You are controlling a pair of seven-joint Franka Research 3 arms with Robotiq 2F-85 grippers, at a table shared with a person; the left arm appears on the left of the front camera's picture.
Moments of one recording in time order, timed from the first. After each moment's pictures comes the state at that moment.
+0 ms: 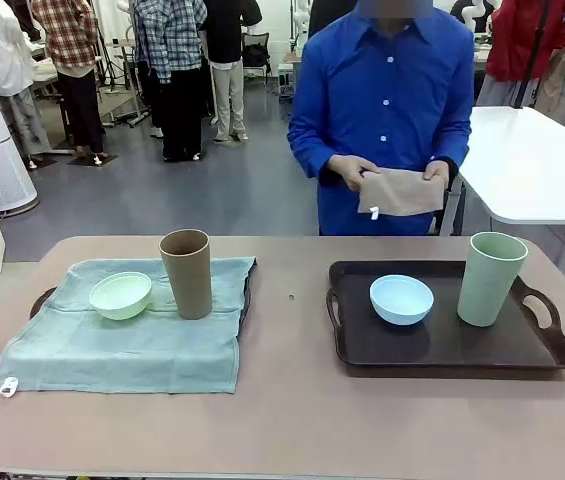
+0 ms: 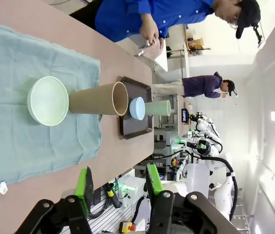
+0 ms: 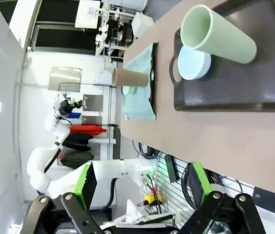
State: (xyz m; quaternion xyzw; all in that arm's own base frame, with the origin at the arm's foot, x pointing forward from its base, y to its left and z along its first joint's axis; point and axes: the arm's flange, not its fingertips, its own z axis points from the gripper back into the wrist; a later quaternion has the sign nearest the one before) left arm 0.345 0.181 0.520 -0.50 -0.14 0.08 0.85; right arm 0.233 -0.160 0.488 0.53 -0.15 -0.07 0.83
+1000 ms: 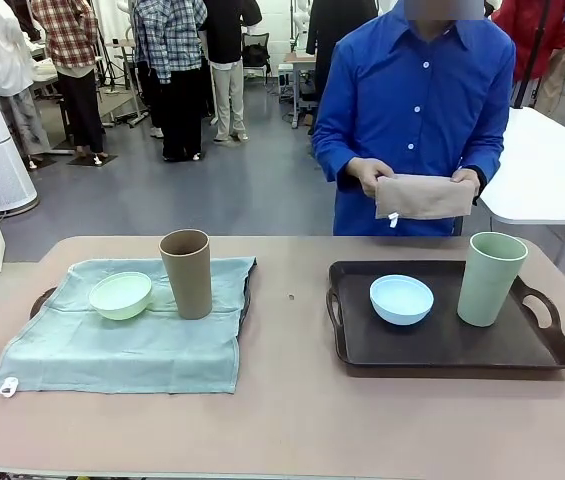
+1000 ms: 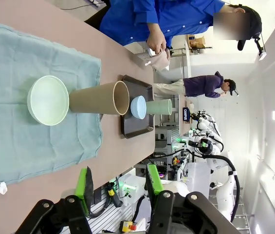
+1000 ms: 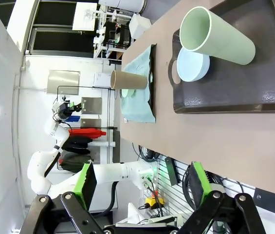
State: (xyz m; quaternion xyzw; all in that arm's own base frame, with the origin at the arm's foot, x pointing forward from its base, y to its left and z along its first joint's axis) left arm 0.348 0.177 0.519 -0.49 -0.14 0.07 0.85; right arm 0.236 -0.157 0.492 0.53 -0.15 -0.08 0.83
